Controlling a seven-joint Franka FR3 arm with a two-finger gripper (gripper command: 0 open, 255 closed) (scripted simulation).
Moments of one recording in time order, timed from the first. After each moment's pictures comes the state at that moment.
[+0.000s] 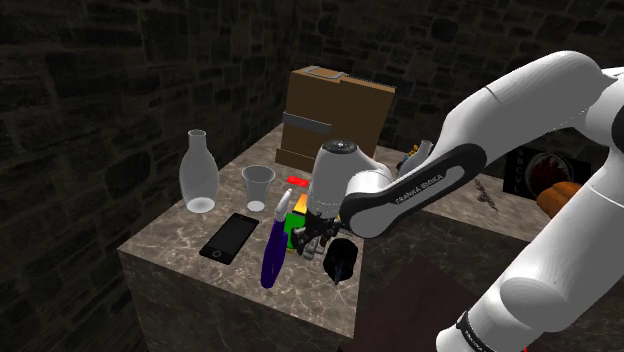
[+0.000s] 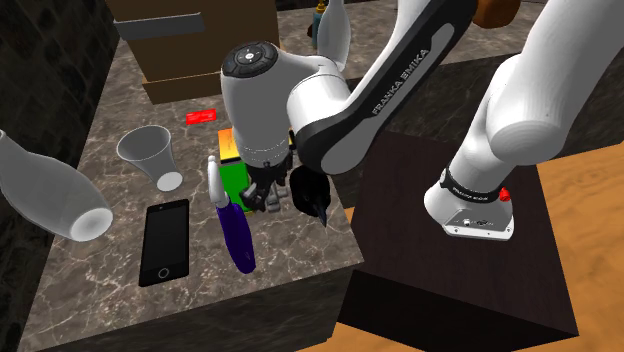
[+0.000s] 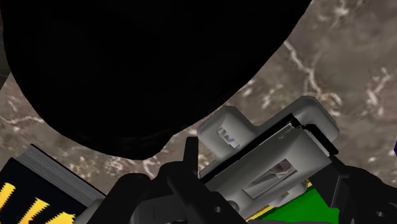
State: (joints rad) arm -0.11 -0.01 0.56 -2.50 -0.16 2.52 0.83
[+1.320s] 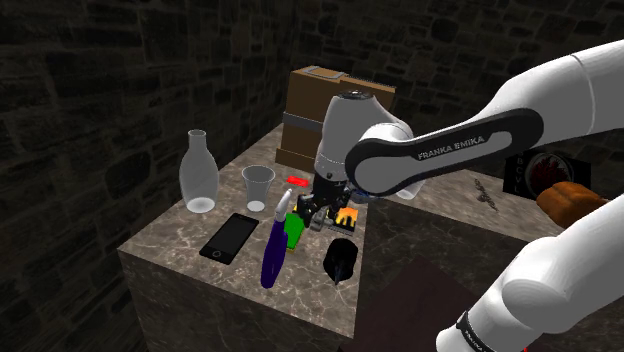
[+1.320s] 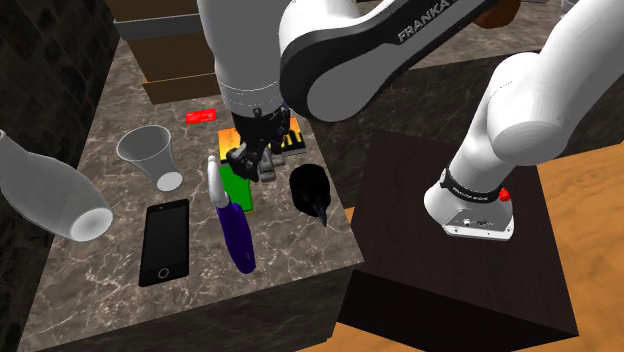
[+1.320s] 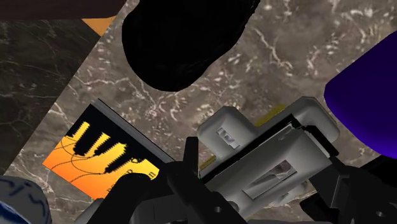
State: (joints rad) arm -0.08 -0.23 0.53 -2.40 0.03 2.24 0.67
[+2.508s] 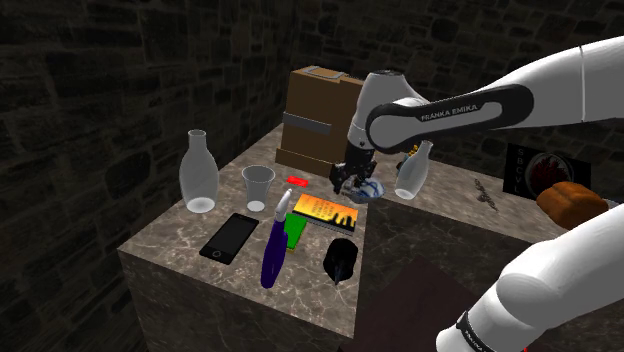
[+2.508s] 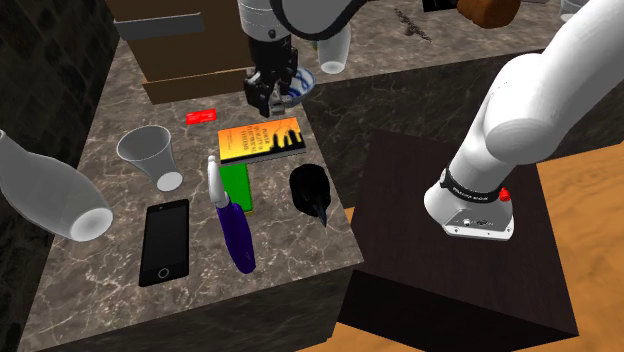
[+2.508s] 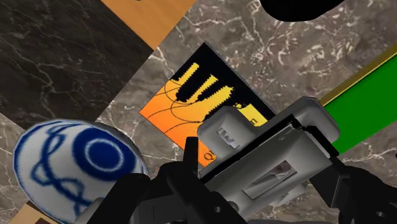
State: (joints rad) arm -0.19 -0.29 0.31 -2.39 0.01 2.18 0.36
